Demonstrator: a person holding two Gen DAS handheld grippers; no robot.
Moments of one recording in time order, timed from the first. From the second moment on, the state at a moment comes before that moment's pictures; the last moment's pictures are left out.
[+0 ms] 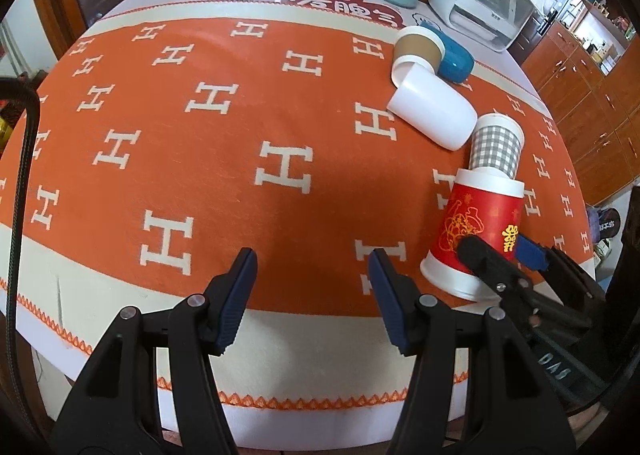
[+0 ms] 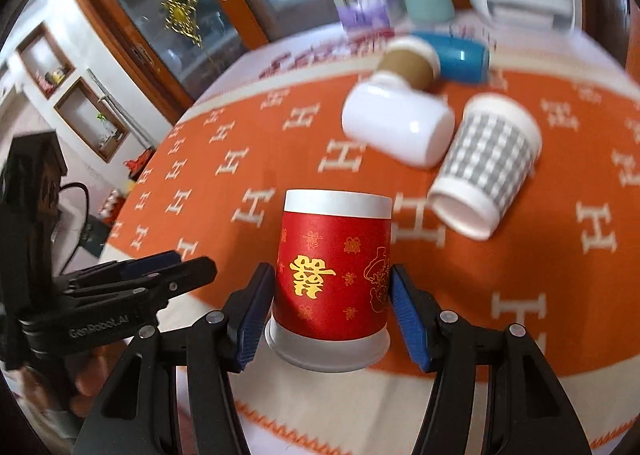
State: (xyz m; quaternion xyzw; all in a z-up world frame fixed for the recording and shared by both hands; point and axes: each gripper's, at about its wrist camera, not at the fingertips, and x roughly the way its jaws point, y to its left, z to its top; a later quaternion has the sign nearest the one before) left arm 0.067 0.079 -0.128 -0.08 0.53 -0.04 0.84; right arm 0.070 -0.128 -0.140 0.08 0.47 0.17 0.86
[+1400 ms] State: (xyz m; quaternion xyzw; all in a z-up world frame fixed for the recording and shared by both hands) left arm 0.044 0.078 -0.140 -0.08 0.51 -0.03 0.85; right arm -0.011 -0.113 -0.159 -0.03 0.38 0.18 0.91
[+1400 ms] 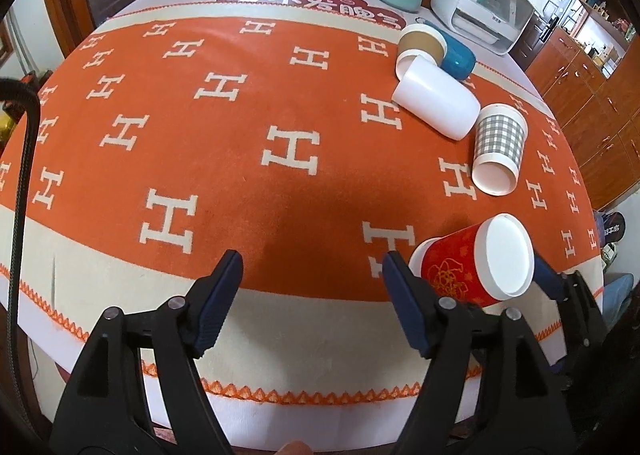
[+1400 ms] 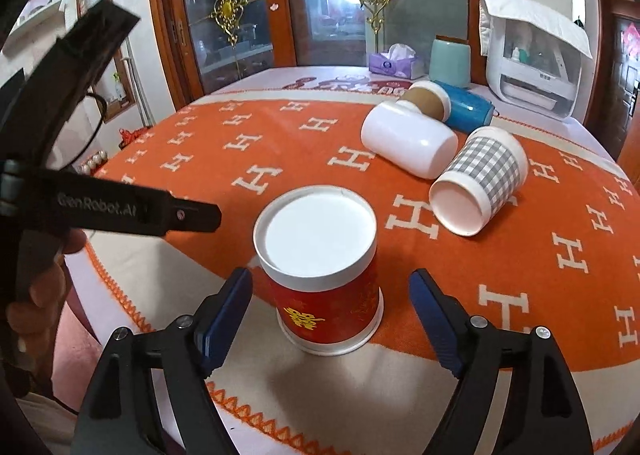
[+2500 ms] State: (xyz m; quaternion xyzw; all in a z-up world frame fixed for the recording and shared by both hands) left arm -0.019 0.036 -0.004 -0.03 0.36 -0.05 0.93; right arm -0.065 -0.160 0.020 0.04 0.33 0.08 0.94
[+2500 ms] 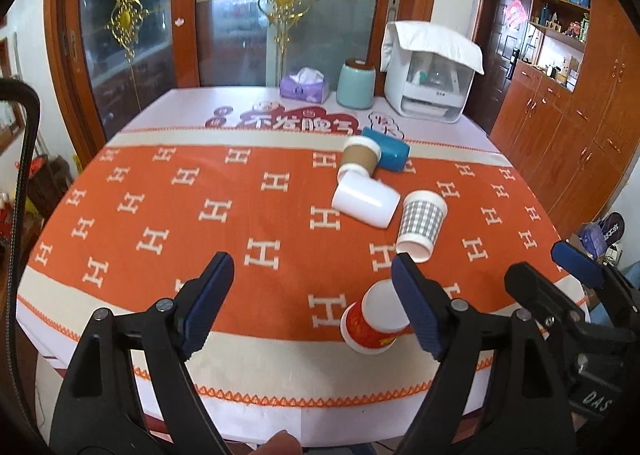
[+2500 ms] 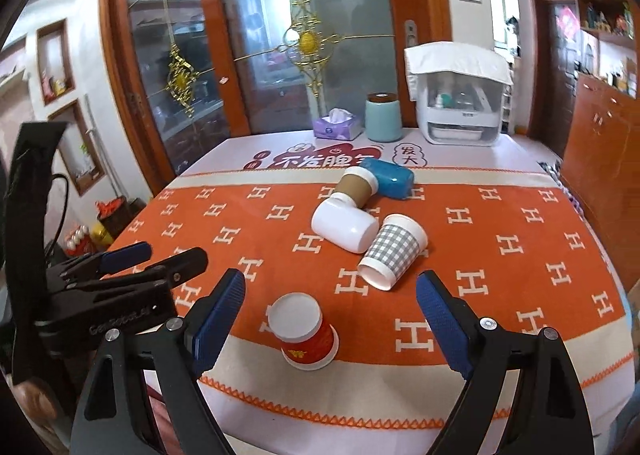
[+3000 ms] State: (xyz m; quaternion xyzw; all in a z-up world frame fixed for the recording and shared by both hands) left arm -0.023 0.016 0.015 -0.01 0.33 -0.04 0.94; right arm -0.050 -0.173 0.043 0.06 0.32 0.05 0.94
